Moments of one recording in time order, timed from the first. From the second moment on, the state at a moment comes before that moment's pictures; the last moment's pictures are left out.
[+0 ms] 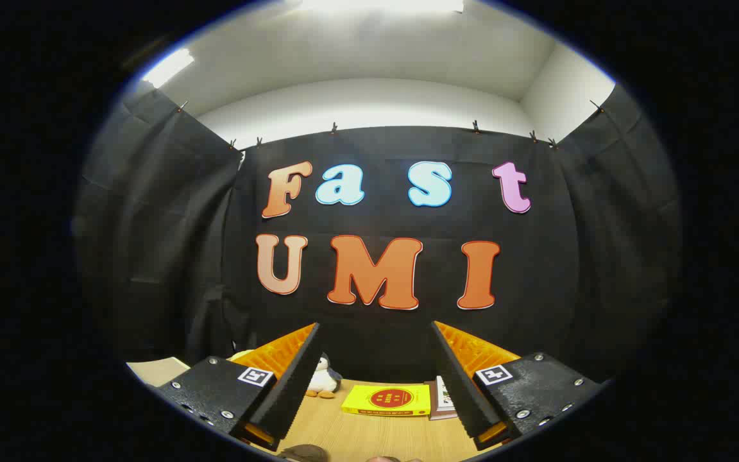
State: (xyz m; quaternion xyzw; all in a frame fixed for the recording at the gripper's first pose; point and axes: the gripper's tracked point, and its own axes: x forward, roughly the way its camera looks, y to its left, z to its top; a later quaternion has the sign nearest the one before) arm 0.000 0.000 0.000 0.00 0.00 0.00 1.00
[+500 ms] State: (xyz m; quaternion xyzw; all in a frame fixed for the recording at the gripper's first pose) arm -0.008 -0.013 0.014 -0.02 0.00 -0.02 1.00
